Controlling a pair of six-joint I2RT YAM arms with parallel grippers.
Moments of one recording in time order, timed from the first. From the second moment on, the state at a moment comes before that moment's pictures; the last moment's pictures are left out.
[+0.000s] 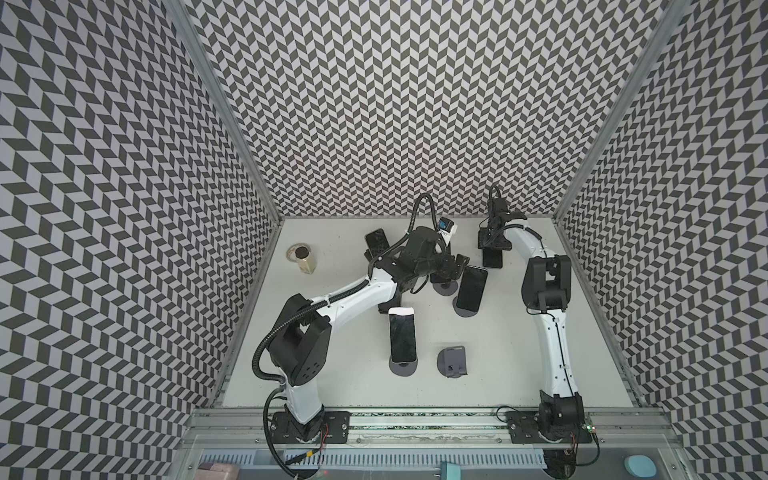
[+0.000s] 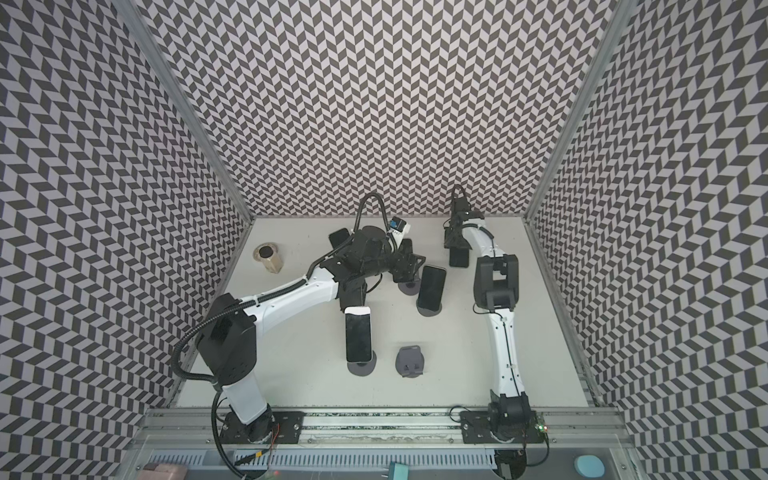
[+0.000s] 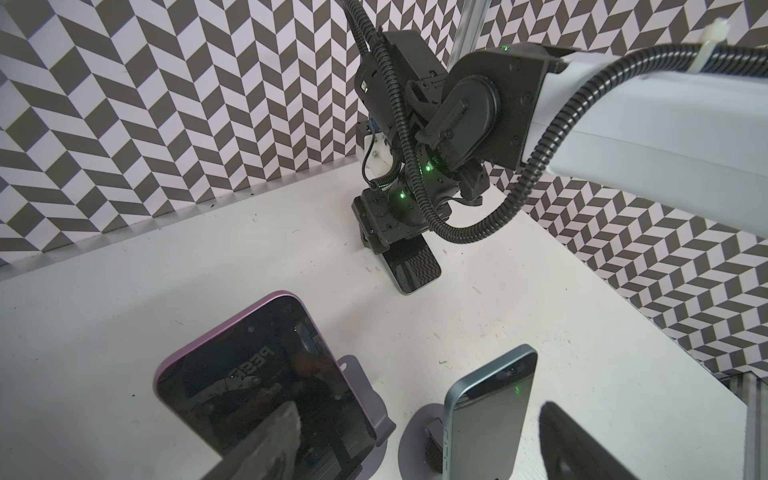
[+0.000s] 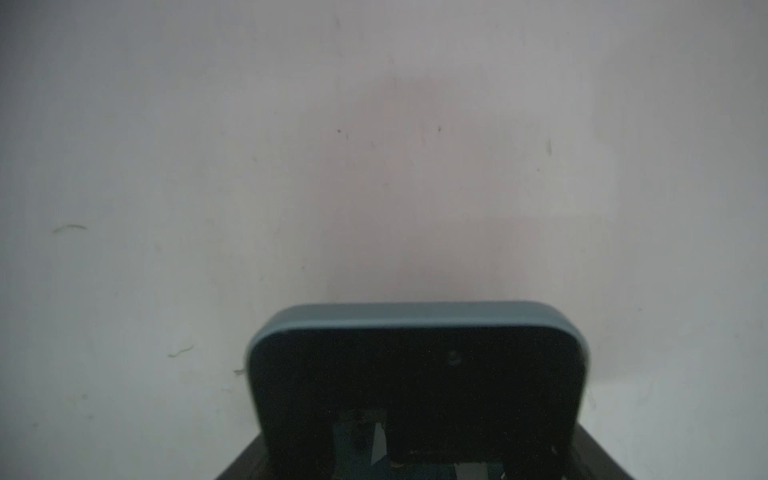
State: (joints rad) left arm -0.76 1.79 1.43 -0.06 0.13 -0.20; right arm 0.08 2.57 2.31 -0.91 0.15 0.19
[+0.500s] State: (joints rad) left arm -0.75 1.79 1.43 -0.07 0.14 -0.20; right arm 0.08 2.56 2.29 -0.89 0.16 0.20
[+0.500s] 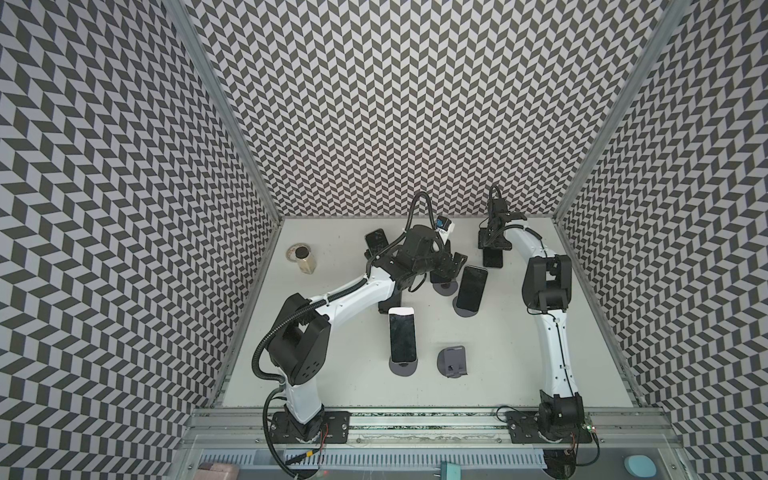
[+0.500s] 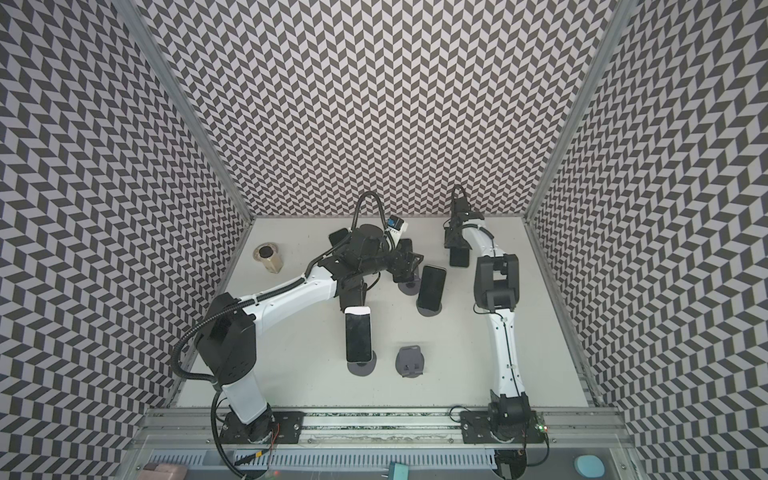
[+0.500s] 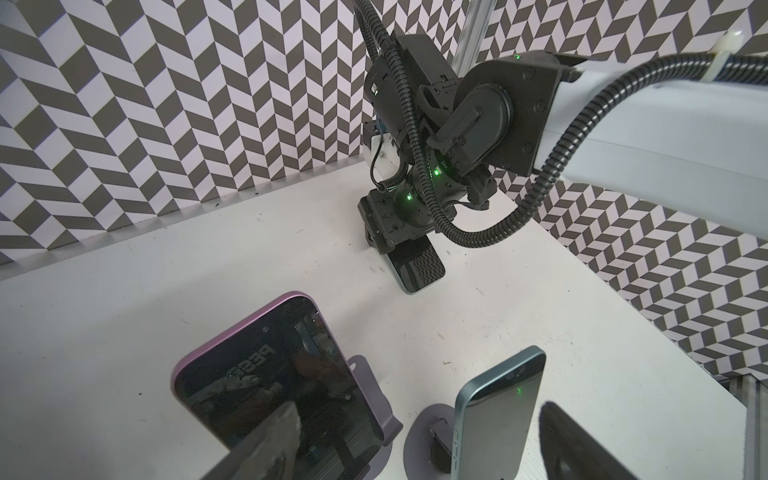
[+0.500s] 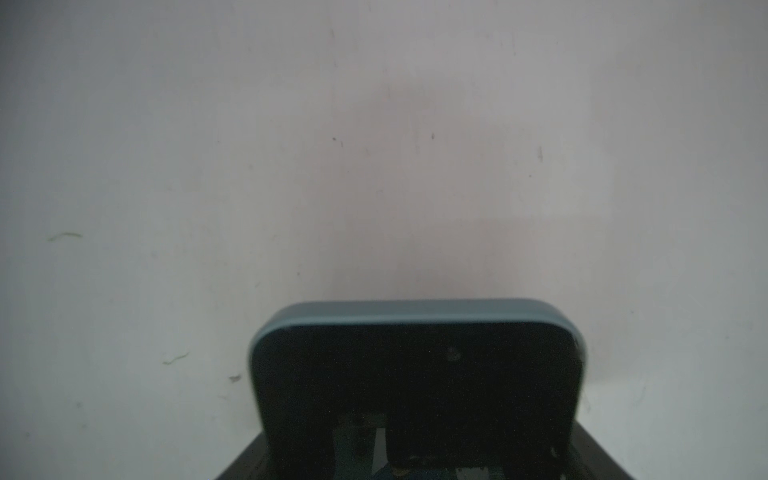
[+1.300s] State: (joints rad) left arm -0.74 1.79 1.43 -0.08 0.15 -0.20; right arm 0.08 2.53 2.21 -0.83 0.13 0.21
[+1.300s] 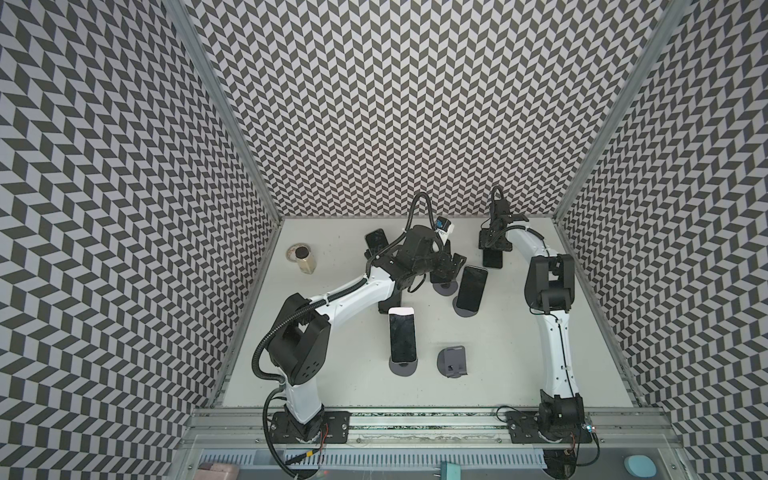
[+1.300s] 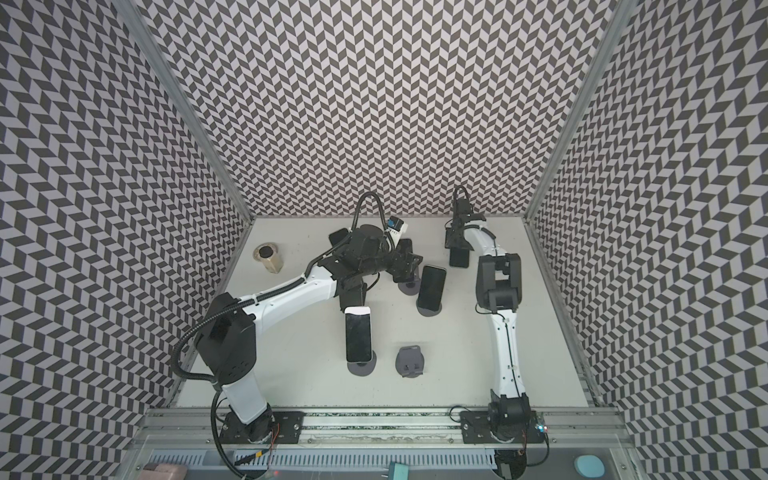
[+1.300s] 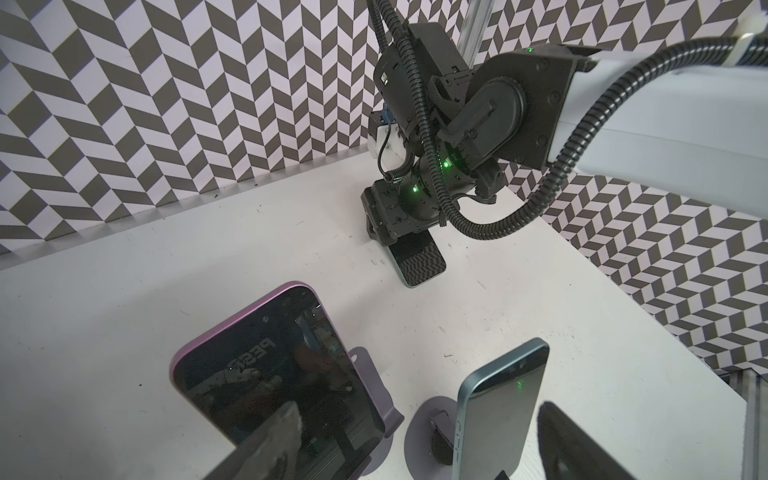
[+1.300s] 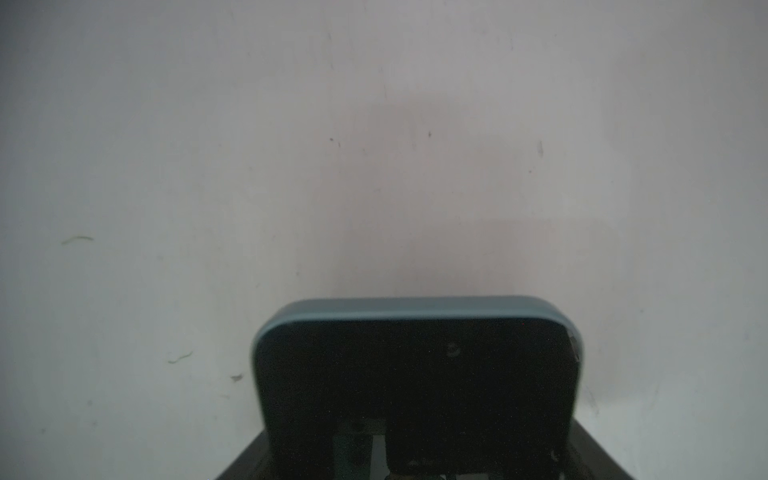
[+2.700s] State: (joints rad) left arm -0.74 1.79 1.44 -0.12 0.19 -0.20; right arm 0.08 2.47 2.07 -0.69 0.11 0.20
